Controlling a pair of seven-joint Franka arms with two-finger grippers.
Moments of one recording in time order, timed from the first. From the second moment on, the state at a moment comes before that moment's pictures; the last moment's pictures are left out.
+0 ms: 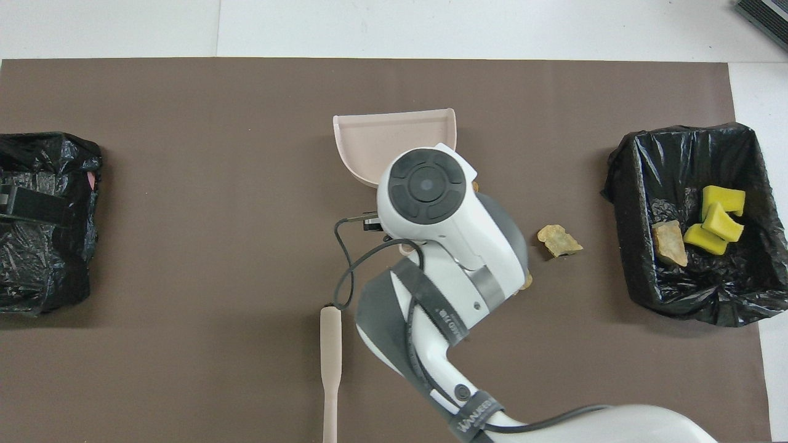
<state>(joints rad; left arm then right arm) -0.11 -0.03 0.03 -1.46 0.01 1.42 0.05 0.49 0.39 0.15 -1.54 -0.10 1.98 0.64</state>
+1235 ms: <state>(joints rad) -0.12 -0.03 0.02 -1.47 0.01 1.50 0.05 0.54 0.54 0.15 -1.33 -0.14 2.00 0.88</state>
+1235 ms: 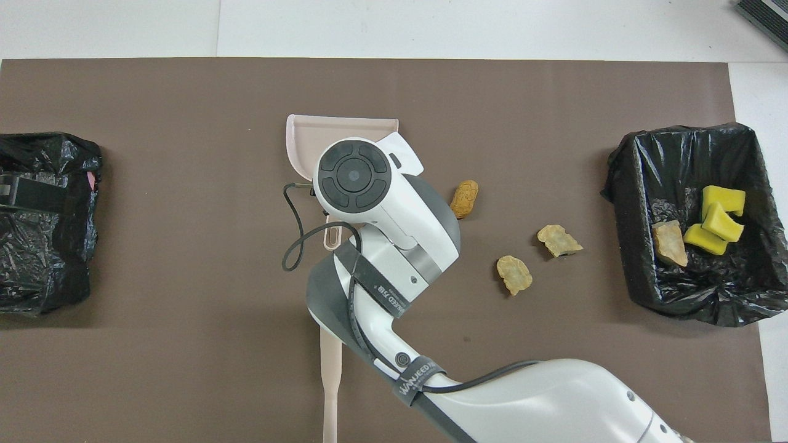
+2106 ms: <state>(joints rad) -0.35 0.21 0.01 -1.62 0.01 1.96 -0.23 0.76 0.10 0.17 -2.03 -0.02 2.22 1.07</state>
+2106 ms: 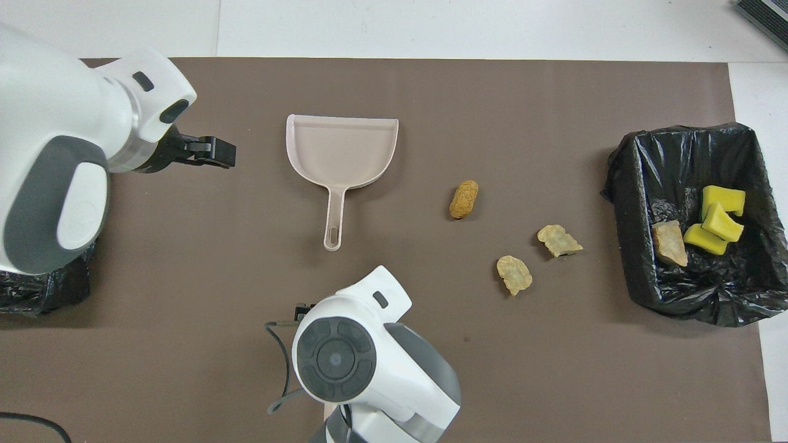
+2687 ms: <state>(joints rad) -0.50 0.32 0.01 -1.79 0.01 2.24 -0.43 0.95 0.07 0.17 -2.23 -0.02 2.37 1.27</state>
